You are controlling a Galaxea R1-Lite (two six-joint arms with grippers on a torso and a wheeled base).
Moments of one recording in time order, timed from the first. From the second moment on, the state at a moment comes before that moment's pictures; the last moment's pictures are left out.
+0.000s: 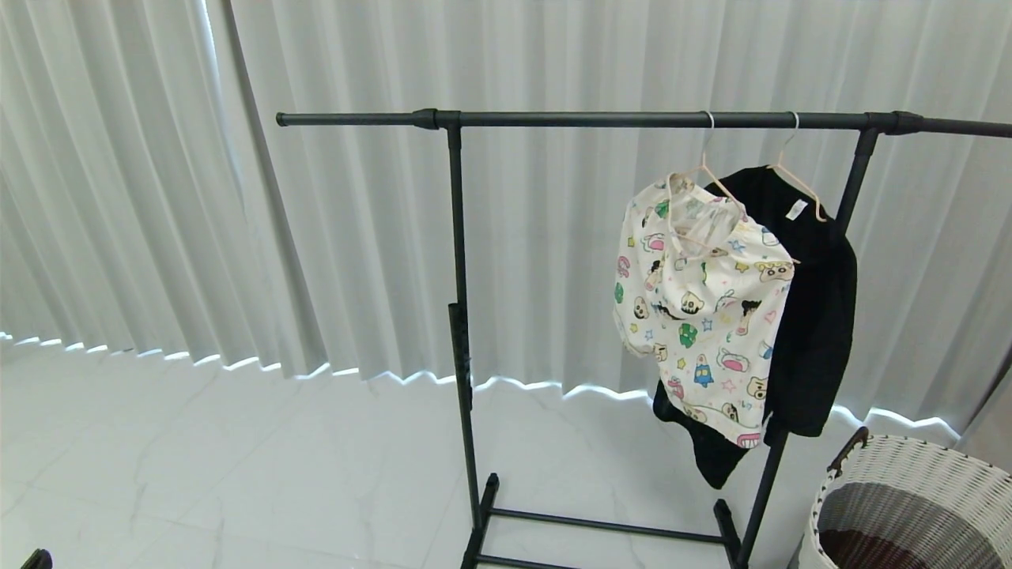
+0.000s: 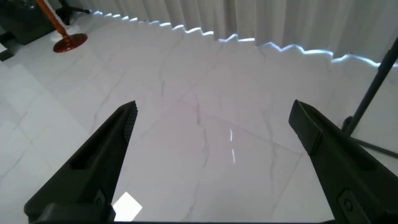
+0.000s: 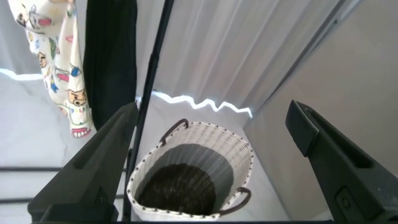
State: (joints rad) left arm 0.03 0.51 -0.18 -0.01 0.46 0.15; right arm -0.08 0.87 -0.48 -0.30 -0.18 -0.29
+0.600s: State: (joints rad) left arm 0.03 0.18 -0.06 0.05 0.55 0.27; right arm -0.08 0.79 -0.37 -0.33 -0.17 -0.29
